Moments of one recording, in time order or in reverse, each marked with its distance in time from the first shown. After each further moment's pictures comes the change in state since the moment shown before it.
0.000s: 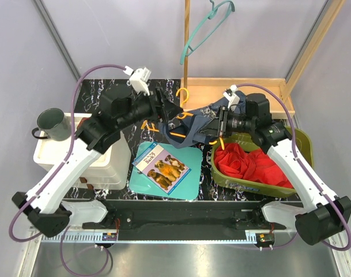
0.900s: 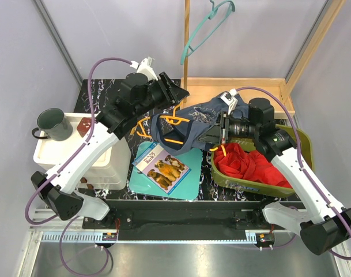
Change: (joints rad) left arm 0.021 0.201 0.092 0.122 -0.109 -0.271; right arm 0.046 -0.095 -0.036 0.046 -0.097 -0.063
